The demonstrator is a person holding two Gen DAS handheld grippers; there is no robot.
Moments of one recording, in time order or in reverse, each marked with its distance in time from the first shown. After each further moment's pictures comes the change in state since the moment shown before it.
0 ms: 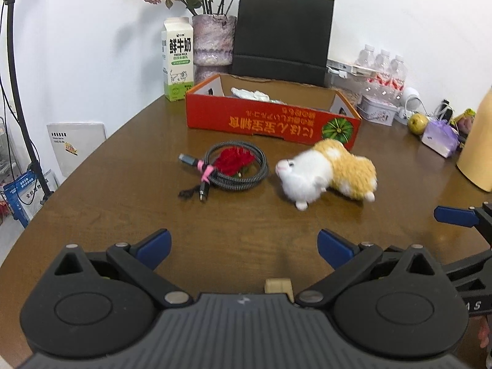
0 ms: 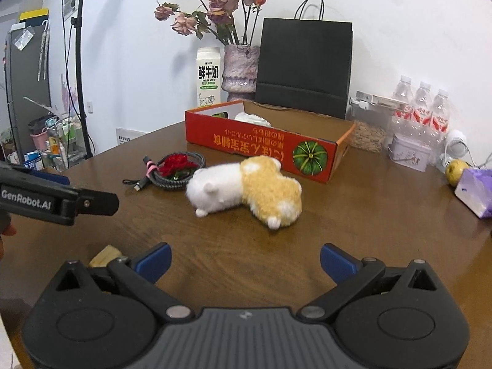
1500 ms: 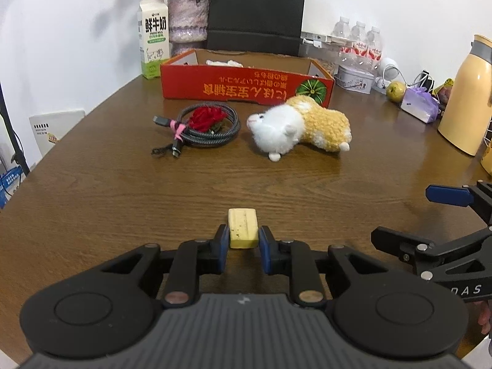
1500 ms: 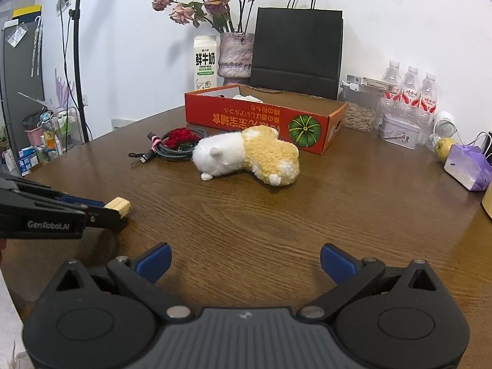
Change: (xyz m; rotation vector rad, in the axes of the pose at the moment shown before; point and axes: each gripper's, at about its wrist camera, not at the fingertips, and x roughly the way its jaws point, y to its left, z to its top) left arm 0.000 -0.014 -0.033 0.050 0.056 -0.057; right arm -0.020 0.011 -0.032 0.017 0.033 -0.027
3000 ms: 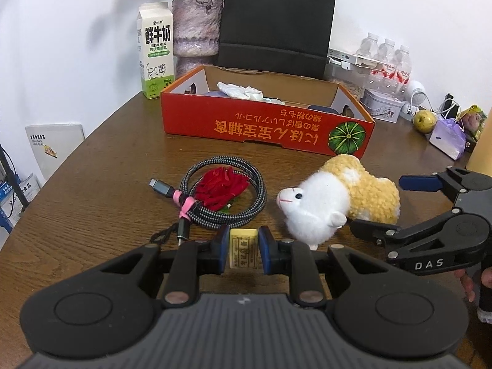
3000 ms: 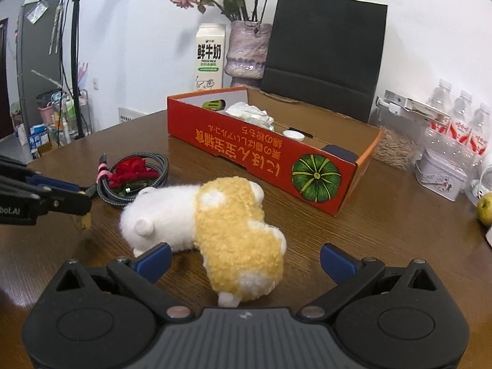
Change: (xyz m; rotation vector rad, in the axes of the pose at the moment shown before) left arm 0.072 0.022 0.084 -0.033 -0.010 0.016; right arm 0.127 -0.042 0.086 -0.133 0.032 0.074
